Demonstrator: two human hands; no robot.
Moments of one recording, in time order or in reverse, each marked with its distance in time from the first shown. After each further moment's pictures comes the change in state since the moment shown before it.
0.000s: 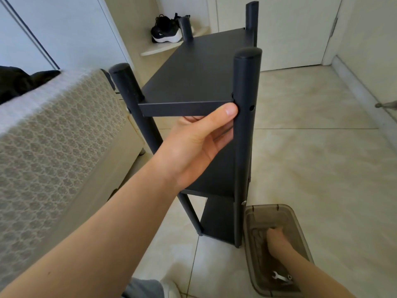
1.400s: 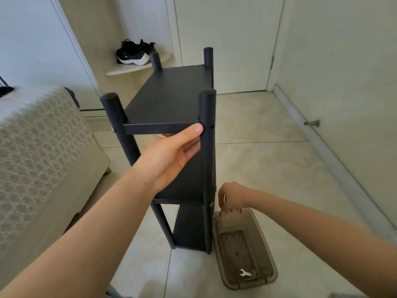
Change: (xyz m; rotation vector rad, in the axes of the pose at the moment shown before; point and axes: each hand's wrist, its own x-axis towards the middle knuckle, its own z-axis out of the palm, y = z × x) left_hand -0.005 0.008 0.005 -0.046 -0.019 -0.047; right_hand -0.090 -0.088 -0.218 -0.022 -0.093 -0.323
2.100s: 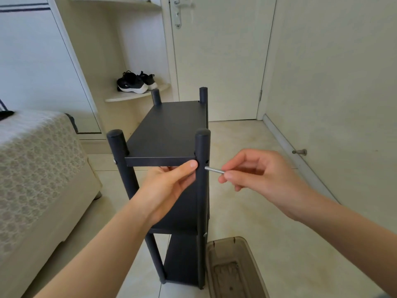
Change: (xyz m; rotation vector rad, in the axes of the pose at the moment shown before) left_hand -0.004 0.001 -0.003 0.003 0.086 -0.006; right_hand -0.183 -0.074 -0.115 0.782 0.584 -0.517
